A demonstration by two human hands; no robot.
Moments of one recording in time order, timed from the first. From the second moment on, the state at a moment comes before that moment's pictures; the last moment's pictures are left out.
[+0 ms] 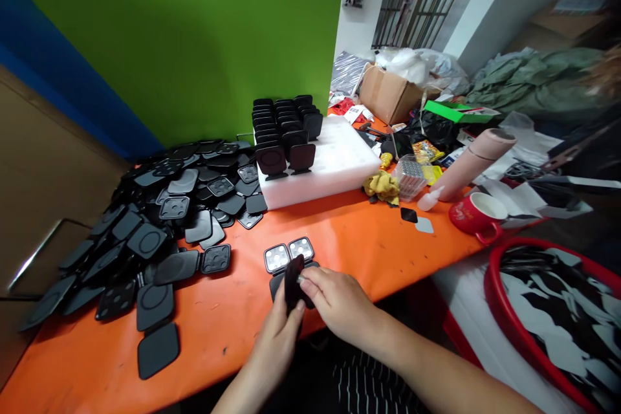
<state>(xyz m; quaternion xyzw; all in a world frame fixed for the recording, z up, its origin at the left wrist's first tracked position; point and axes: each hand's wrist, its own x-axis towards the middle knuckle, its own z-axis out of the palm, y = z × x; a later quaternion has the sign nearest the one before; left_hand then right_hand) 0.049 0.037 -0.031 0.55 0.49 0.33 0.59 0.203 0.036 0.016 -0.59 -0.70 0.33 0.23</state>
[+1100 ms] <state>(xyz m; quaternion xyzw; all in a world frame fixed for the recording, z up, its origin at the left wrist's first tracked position) 0.060 0.030 -0.026 0.61 0.53 0.31 0.51 0.207 0.048 0.022 -0.56 -0.76 0.29 0.16</state>
